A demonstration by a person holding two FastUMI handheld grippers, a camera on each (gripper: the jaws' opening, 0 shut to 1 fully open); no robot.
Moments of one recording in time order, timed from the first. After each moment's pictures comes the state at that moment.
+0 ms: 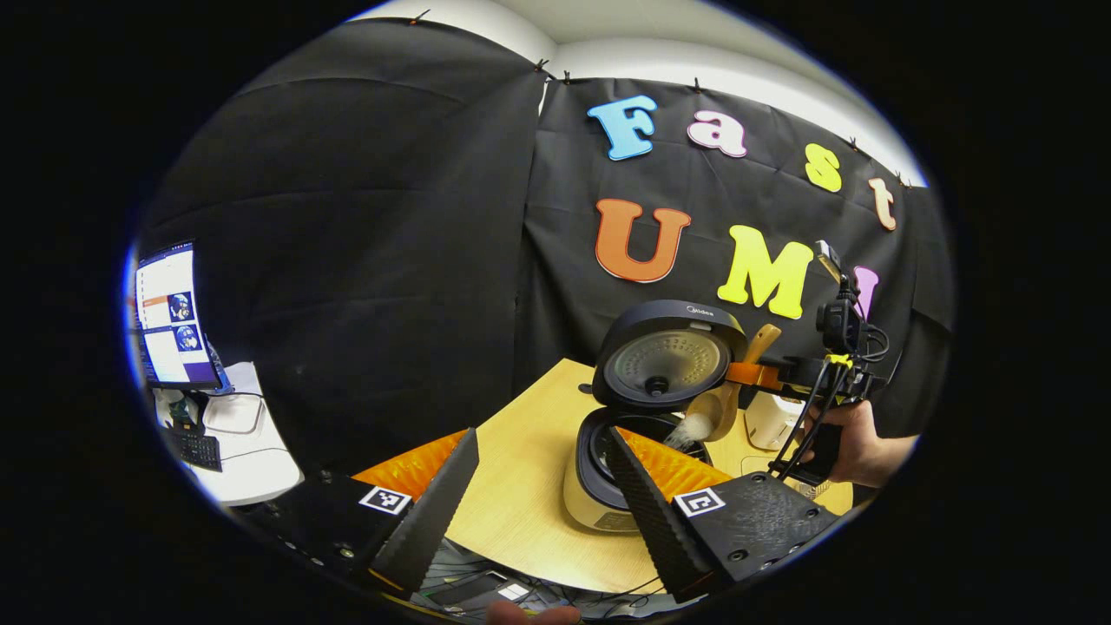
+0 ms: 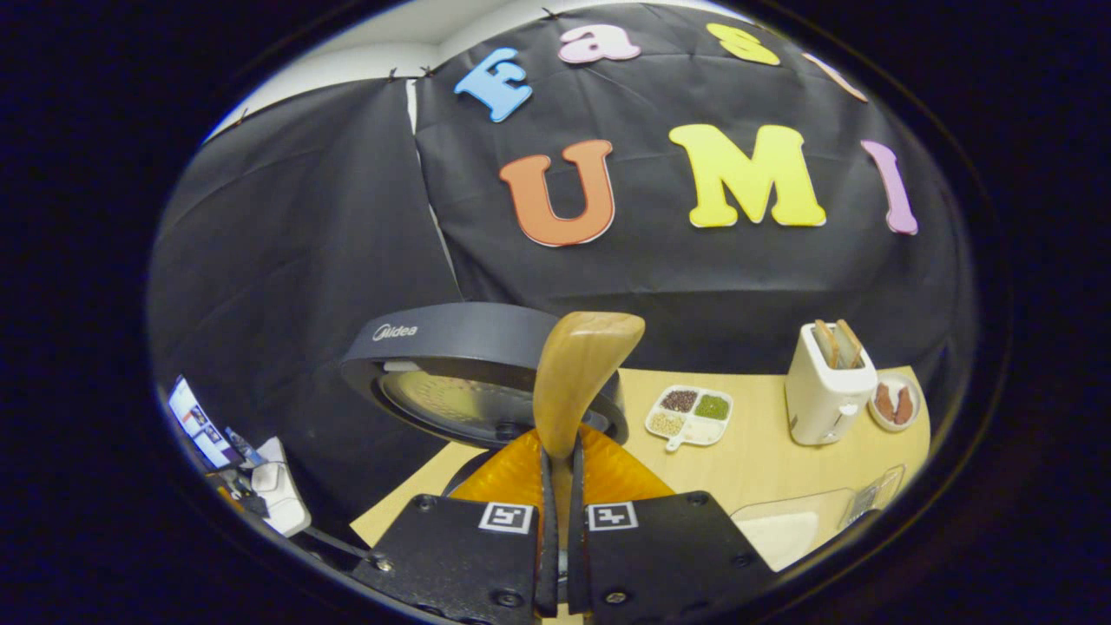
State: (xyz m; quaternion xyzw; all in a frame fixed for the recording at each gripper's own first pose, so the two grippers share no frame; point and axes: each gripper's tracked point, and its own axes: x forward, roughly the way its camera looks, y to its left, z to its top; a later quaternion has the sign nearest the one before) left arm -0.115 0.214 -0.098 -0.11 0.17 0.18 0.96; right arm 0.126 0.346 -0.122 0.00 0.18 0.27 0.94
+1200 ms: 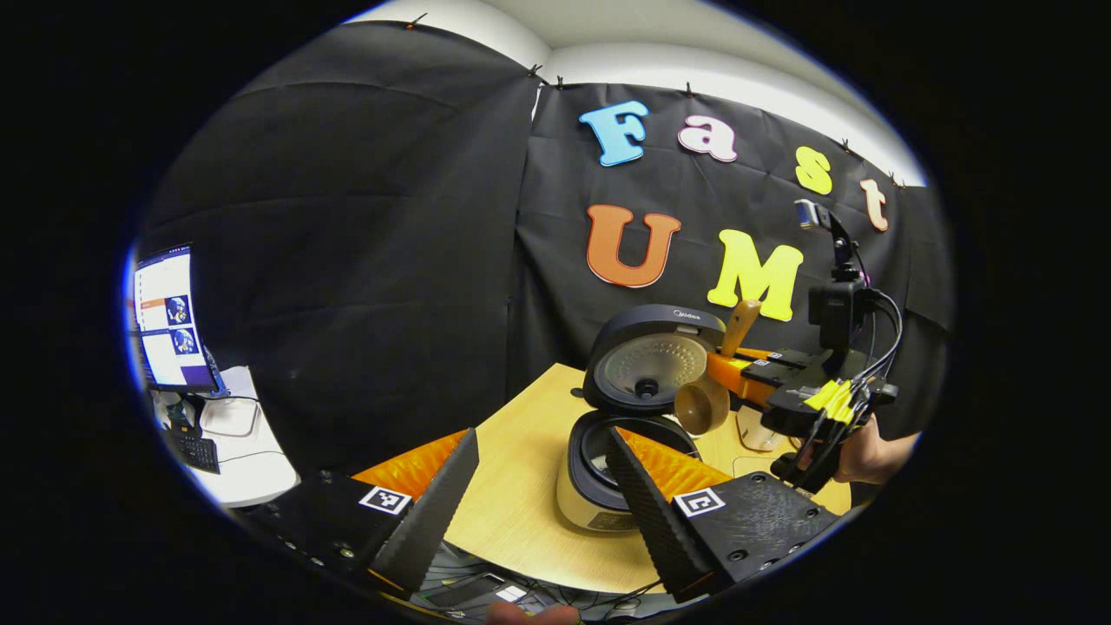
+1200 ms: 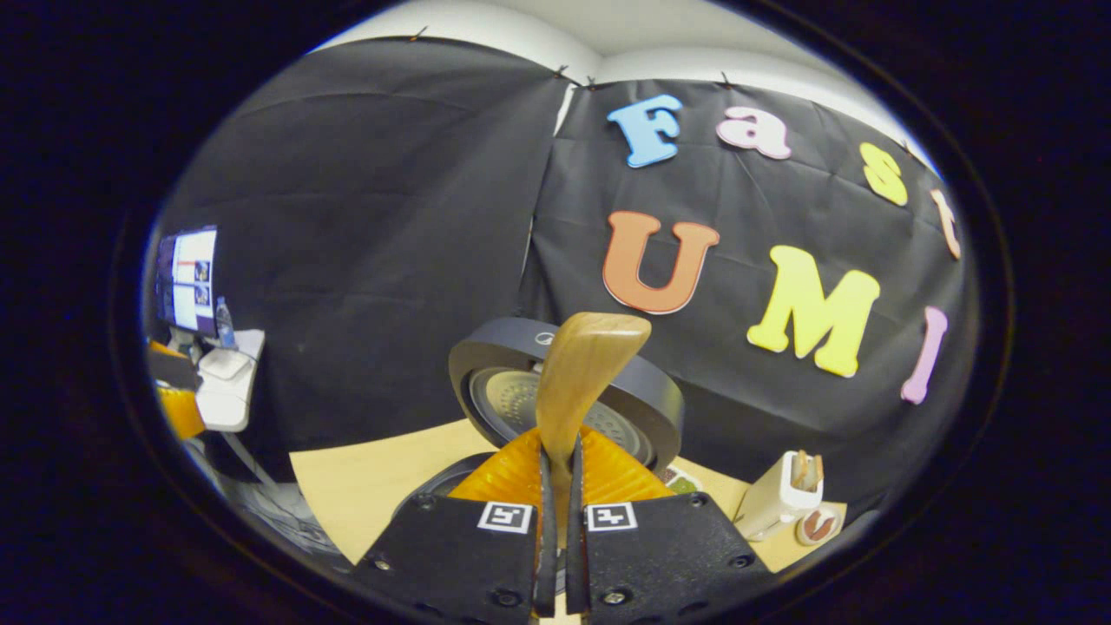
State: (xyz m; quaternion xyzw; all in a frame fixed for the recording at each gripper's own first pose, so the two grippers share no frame) left arm -0.121 0.211 -0.091 -0.11 0.16 0.17 0.97; right arm 0.069 0.357 -0.092 -0.13 0.08 0.34 0.93
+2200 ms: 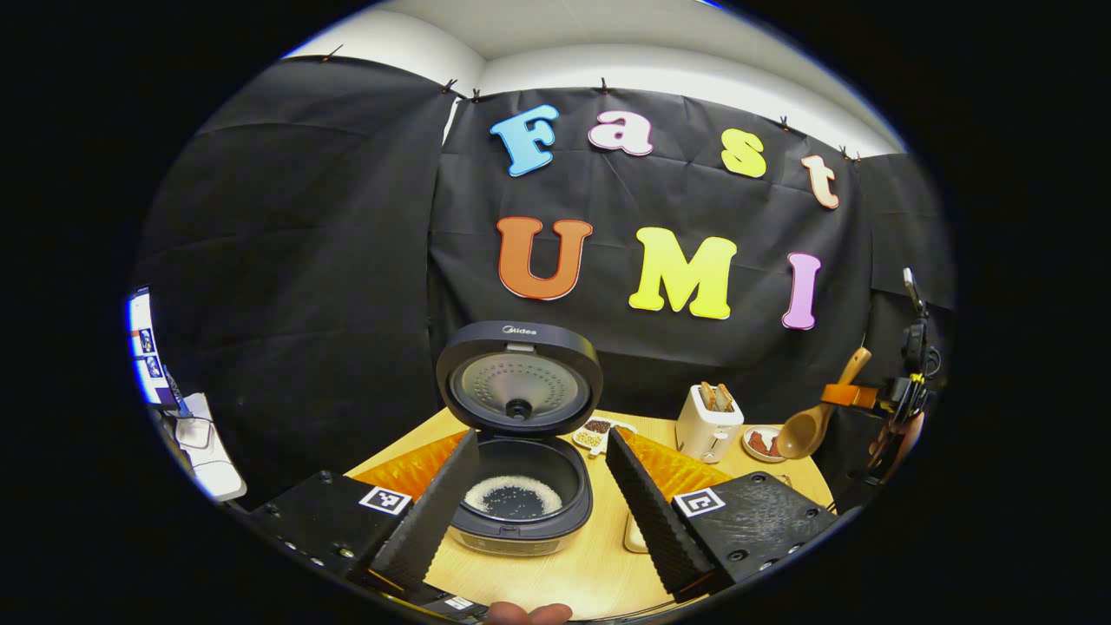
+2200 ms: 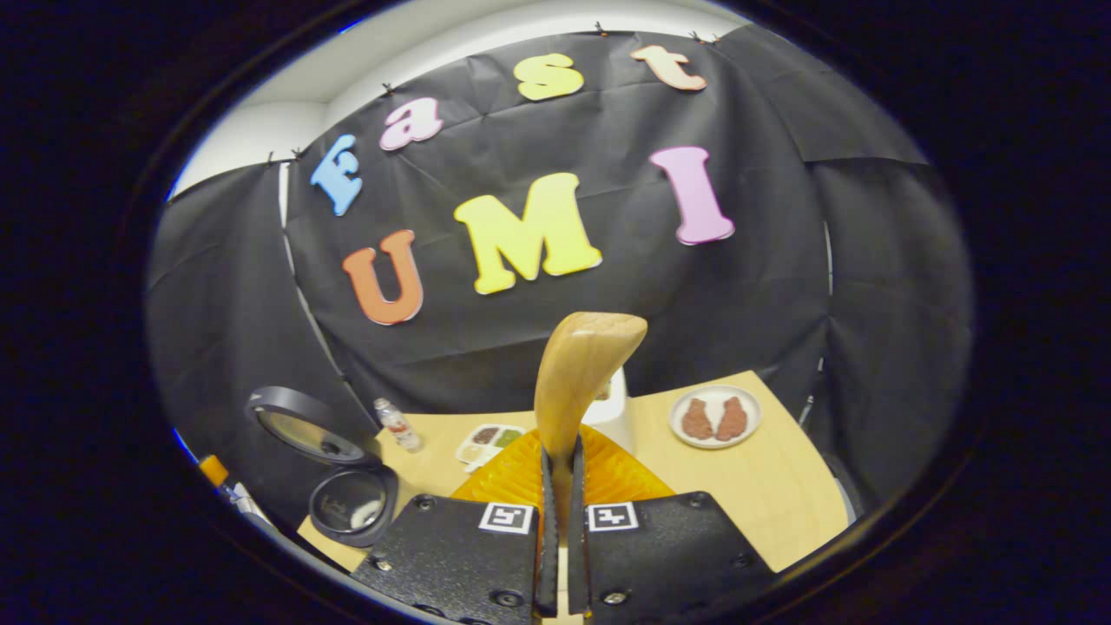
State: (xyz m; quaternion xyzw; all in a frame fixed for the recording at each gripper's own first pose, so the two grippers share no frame) left arm -0.036 0.051 -0.065 -0.07 0.13 0.10 0.98; right arm 0.156 -0.075 -0.098 0.10 0.15 0.07 0.98
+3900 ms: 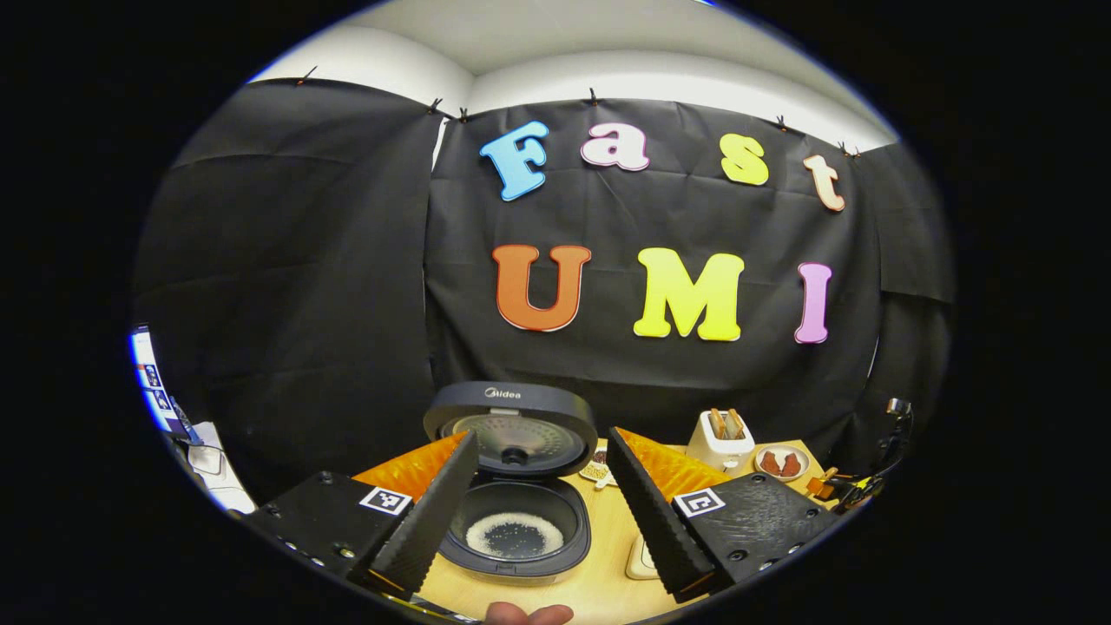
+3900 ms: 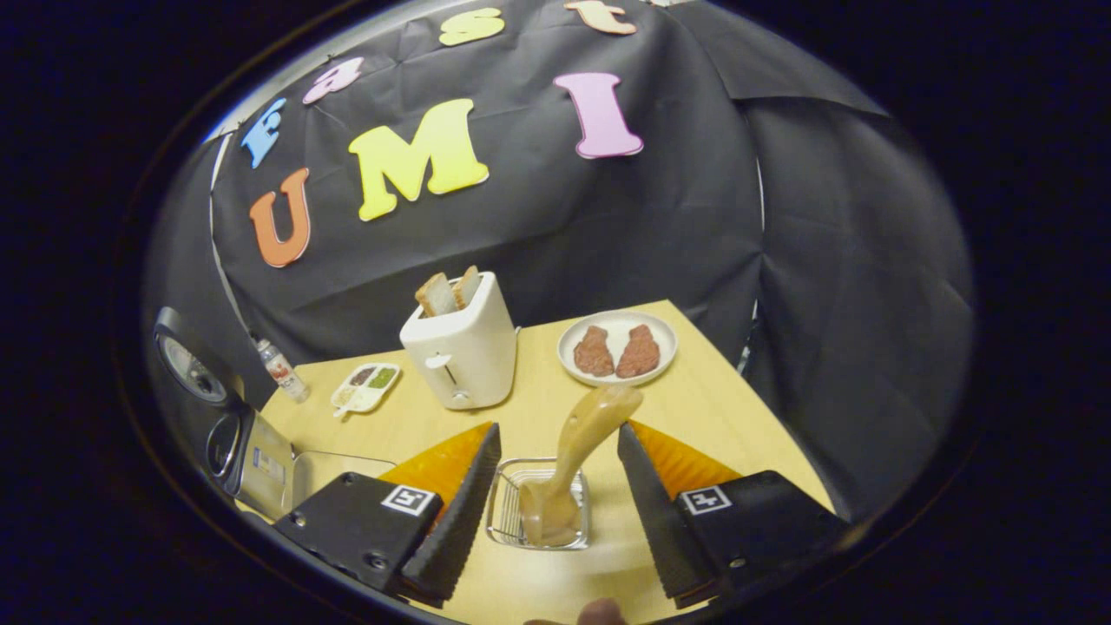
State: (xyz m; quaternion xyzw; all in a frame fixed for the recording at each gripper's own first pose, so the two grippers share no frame) left arm 0.025 0.065 -0.023 -0.04 0.09 0.11 0.99; right arm 0.183 -0.169 -0.227 0.08 0.21 -0.02 0.97
